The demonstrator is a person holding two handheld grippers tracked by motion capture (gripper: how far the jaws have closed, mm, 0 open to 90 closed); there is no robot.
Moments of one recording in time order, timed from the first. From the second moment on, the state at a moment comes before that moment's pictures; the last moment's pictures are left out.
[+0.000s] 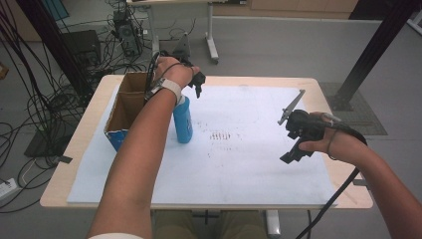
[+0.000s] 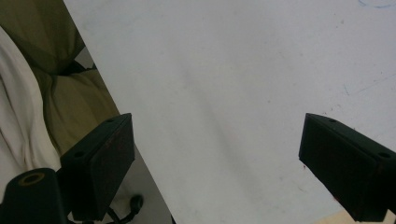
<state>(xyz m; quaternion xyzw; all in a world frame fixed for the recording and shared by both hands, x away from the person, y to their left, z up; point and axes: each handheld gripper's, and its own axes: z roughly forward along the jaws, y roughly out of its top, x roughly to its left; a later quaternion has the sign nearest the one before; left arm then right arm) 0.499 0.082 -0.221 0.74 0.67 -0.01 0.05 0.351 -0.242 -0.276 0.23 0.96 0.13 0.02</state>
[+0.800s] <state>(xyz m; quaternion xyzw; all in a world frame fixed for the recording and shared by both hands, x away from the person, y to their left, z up) 0.499 0.086 -0.245 0.74 0.67 -0.01 0.05 0.352 -0.245 -0.282 0.24 0.96 0.13 0.01</state>
